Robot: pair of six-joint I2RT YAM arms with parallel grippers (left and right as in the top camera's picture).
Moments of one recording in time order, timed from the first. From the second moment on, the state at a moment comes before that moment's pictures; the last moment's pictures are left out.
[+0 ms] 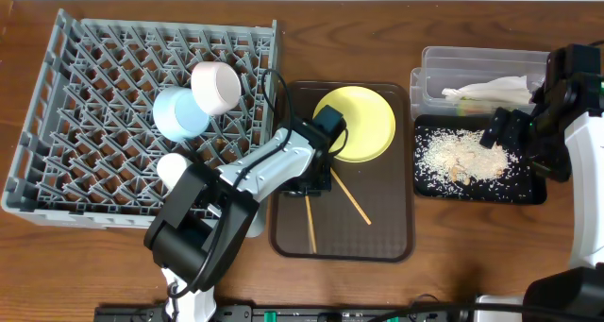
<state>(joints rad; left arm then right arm) -0.64 1.95 1.24 -0.88 0.08 -0.66 -0.20 1.56 1.49 -1.40 0.02 0.33</state>
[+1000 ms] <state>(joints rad) -0.41 1.50 1.36 -0.95 0.01 -0.30 -0.20 1.56 1.49 -1.40 0.02 0.33</state>
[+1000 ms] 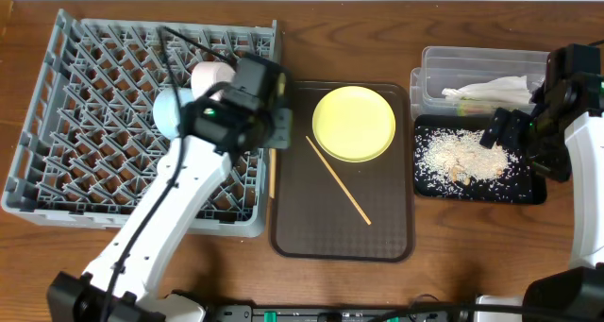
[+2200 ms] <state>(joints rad) -0.27 1.67 1.36 -0.93 0.06 -0.30 -0.20 1.56 1.49 -1.40 0.02 0.33</state>
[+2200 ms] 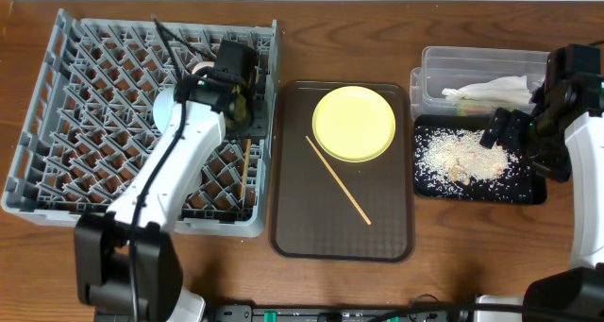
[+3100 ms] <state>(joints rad) -0.78 1.88 1.38 -0.82 -0.03 -0.90 -0.20 1.56 1.49 -1.40 0.02 0.33</state>
